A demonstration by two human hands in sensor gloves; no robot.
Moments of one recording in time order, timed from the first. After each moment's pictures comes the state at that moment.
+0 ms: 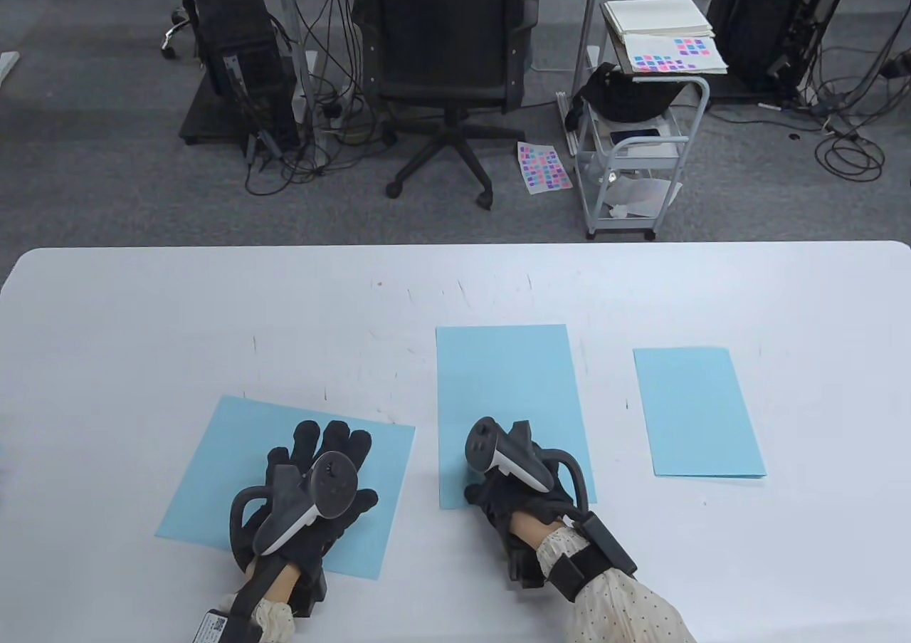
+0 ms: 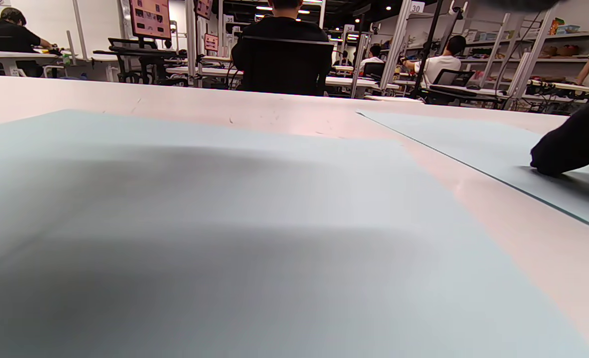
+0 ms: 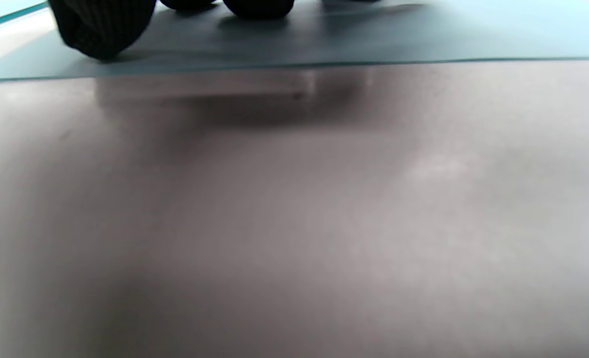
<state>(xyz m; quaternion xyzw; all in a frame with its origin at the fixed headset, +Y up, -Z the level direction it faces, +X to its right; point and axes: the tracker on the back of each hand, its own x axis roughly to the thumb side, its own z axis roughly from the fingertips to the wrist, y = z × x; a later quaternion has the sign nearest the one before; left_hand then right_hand) -0.209 -0.731 -0.299 -0.08 -0.02 0.04 1.00 0.045 -0.779 -0.353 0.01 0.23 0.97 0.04</state>
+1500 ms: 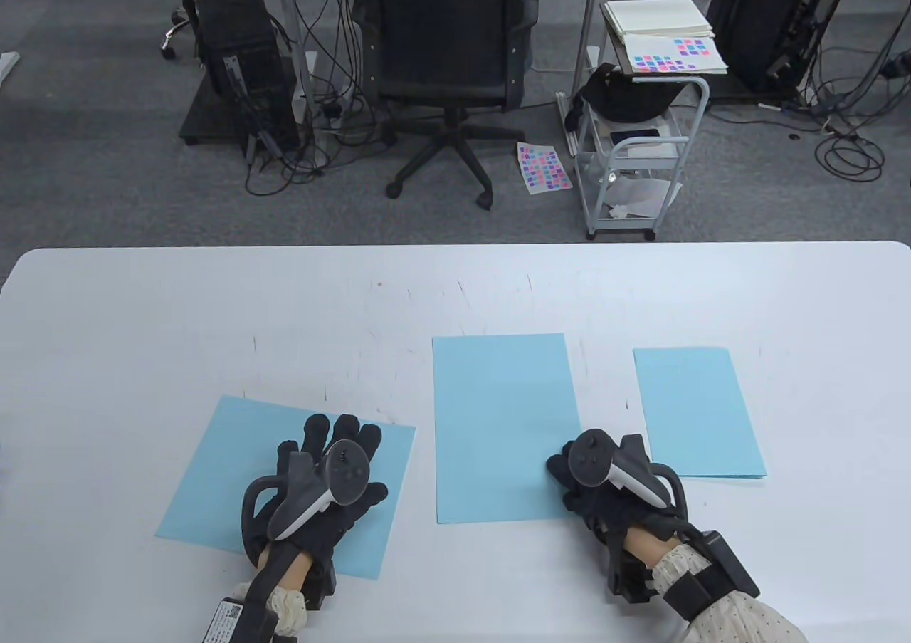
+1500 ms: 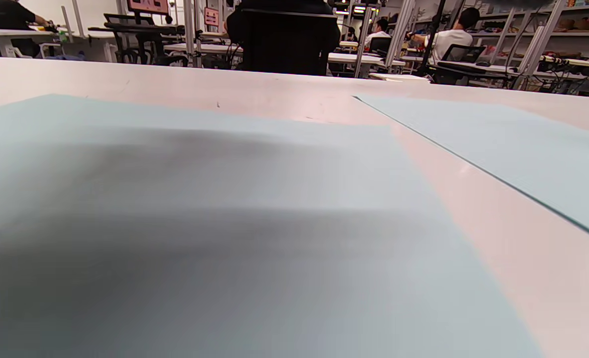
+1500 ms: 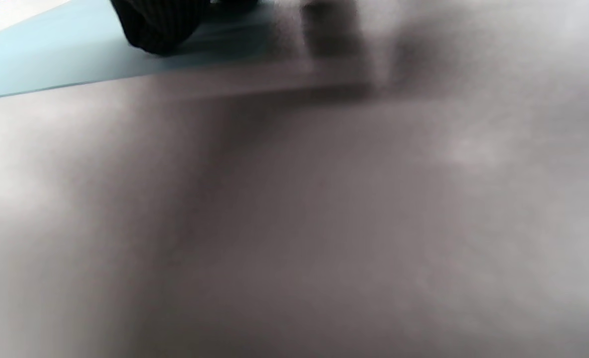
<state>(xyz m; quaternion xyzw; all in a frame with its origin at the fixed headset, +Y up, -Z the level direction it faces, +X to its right) -0.191 -0.726 -0.314 -0.12 -0.01 0.04 0.99 0.170 -0.781 -0.337 0.03 0.23 0.97 0.08</state>
